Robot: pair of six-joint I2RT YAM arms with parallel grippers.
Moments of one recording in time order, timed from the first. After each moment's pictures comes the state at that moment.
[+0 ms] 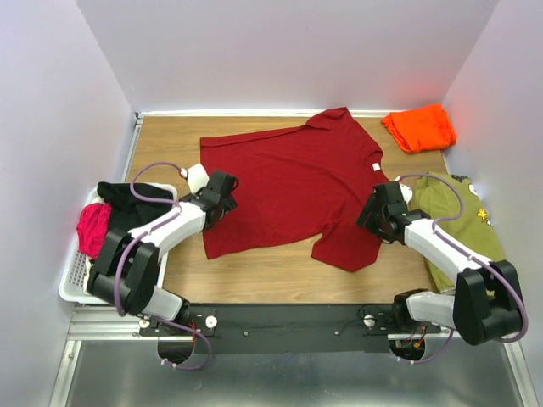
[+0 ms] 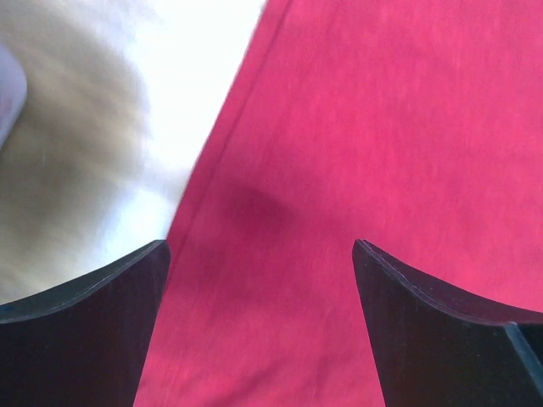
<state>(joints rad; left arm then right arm) -0.41 1.48 0.85 -0.36 -0.51 -0.86 0.26 1.25 0.62 -0.39 0.22 0.68</state>
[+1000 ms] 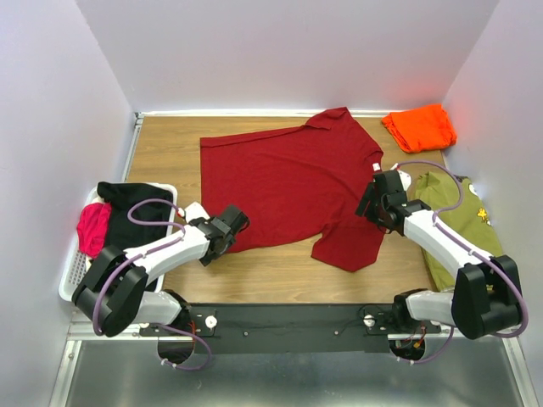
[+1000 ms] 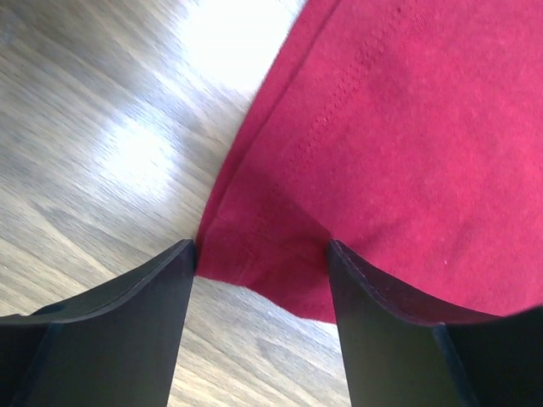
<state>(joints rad) -0.65 1.30 0.63 -0.68 -0.54 -1.34 0.27 1.26 0.74 -0.41 0.26 0.61</state>
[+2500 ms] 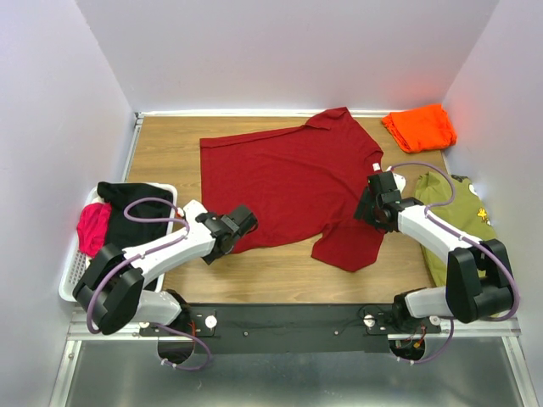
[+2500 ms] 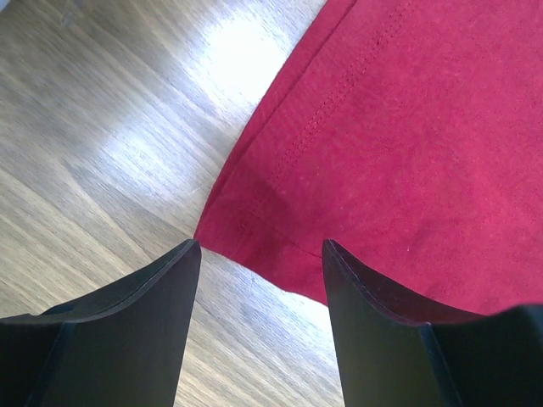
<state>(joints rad) -0.76 1.31 0.75 -0.90 -0.63 -1.57 0.27 1.36 0.73 -0.39 0.27 0.58</state>
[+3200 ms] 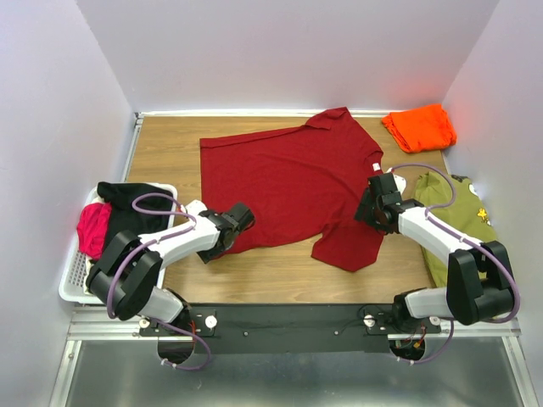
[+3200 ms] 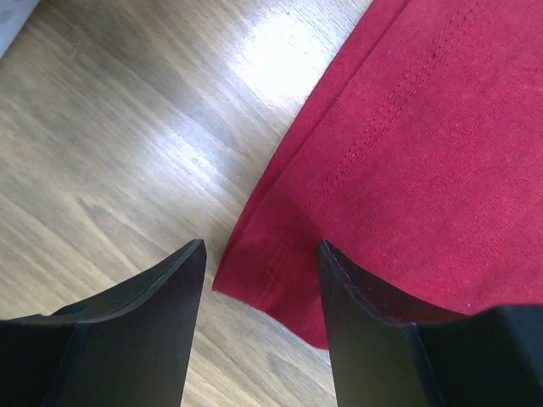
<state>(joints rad) -0.68 1.43 0.74 -0.83 -0.62 -1.44 0.27 1.35 0.72 -0.39 0.27 0.58</state>
